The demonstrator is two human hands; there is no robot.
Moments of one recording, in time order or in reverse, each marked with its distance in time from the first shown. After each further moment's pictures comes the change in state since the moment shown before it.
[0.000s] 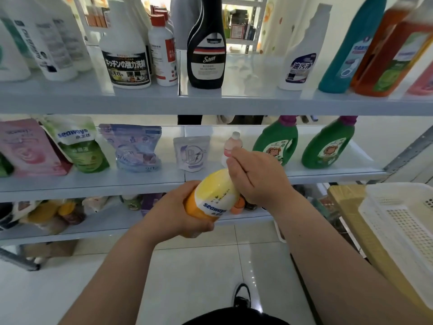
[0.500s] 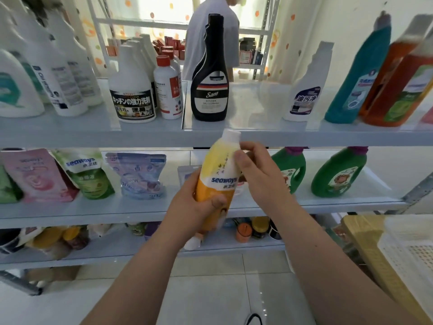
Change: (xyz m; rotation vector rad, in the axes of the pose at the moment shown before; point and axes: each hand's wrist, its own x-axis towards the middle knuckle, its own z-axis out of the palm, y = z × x) left_hand 0.052 0.065 -0.002 -0.276 0.297 0.043; right_hand 0.054 0.033 -0.001 0.764 0.063 0.460
